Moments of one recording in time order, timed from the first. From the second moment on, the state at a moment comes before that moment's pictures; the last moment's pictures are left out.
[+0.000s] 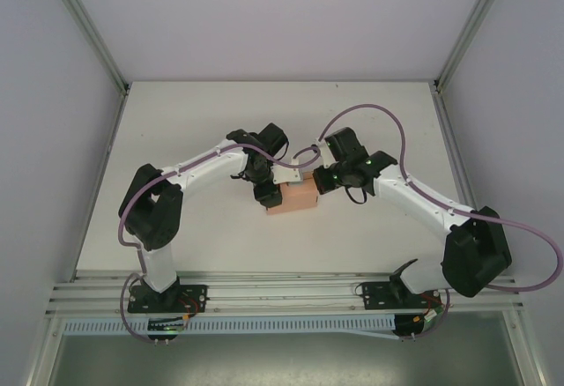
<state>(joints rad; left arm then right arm) -0.72 1.86 1.44 -0.97 0.26 0.60 0.62 1.38 1.00 -0.58 -0.13 0.18</state>
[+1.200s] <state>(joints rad) -0.72 1.79 1.45 -0.90 0.30 0.49 0.77 1.24 0.76 -0.36 0.20 0.42</state>
